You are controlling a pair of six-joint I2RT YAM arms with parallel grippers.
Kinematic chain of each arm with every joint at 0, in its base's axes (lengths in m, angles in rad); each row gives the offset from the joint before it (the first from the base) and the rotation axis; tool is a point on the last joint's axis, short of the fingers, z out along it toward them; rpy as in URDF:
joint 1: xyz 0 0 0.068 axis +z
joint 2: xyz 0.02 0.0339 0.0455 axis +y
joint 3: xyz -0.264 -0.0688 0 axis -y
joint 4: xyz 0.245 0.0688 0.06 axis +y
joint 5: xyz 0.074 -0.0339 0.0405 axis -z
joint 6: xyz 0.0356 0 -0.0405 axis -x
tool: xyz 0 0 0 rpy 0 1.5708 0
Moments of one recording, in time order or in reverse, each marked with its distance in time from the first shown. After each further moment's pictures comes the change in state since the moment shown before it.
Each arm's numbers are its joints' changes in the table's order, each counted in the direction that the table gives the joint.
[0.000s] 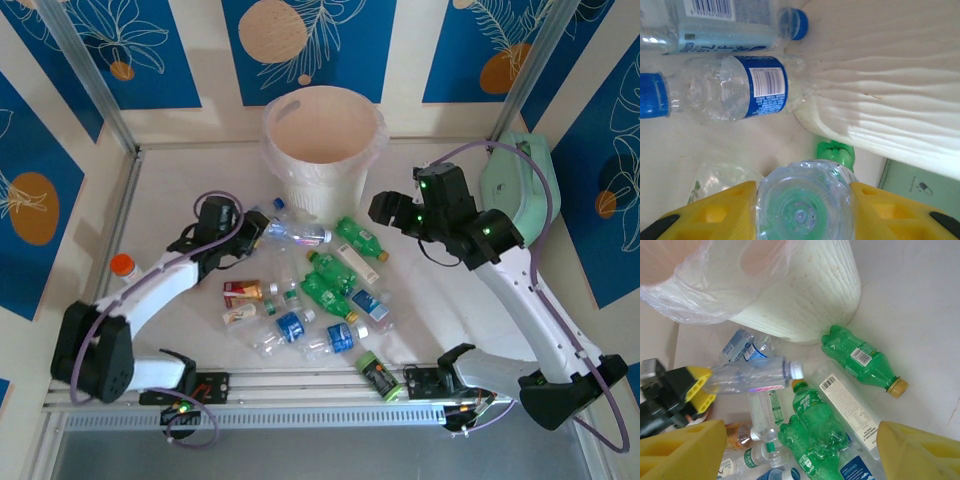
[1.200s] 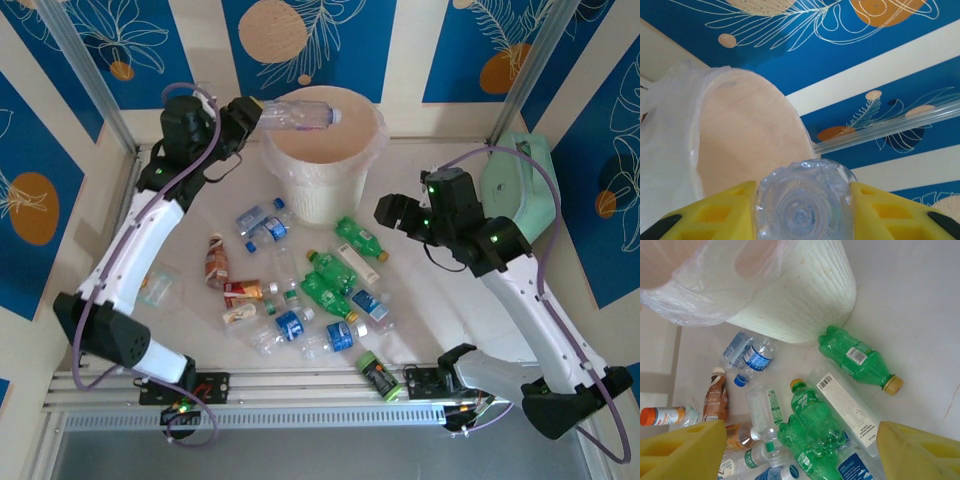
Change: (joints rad) left arm 0.057 0.248 0.817 0.073 0.035 -0.167; right arm -0.020 -0.056 -0.035 -0.001 -0.008 -0.007
